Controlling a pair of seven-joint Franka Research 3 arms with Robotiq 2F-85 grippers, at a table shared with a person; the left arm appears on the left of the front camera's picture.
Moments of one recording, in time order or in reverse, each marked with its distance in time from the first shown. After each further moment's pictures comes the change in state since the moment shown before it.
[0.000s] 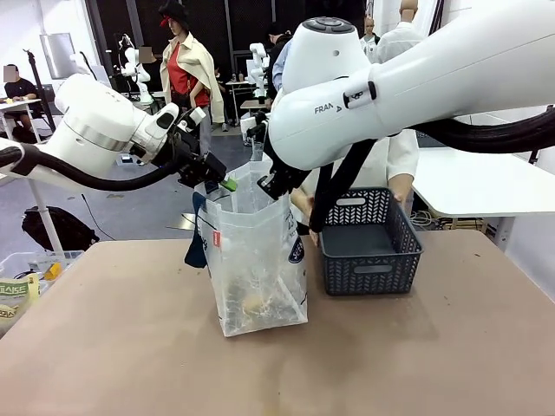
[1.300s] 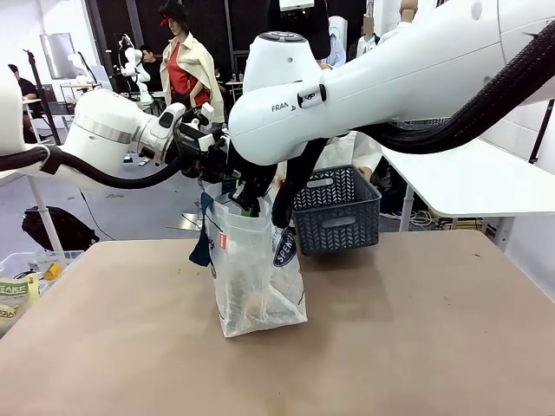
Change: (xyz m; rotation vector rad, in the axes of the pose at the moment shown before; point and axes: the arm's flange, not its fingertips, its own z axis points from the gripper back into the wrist) left arm 0.022 0.009 -0.022 -0.338 0.008 -0.126; right arm 0.043 0.037 -0.039 0.109 0.069 0.268
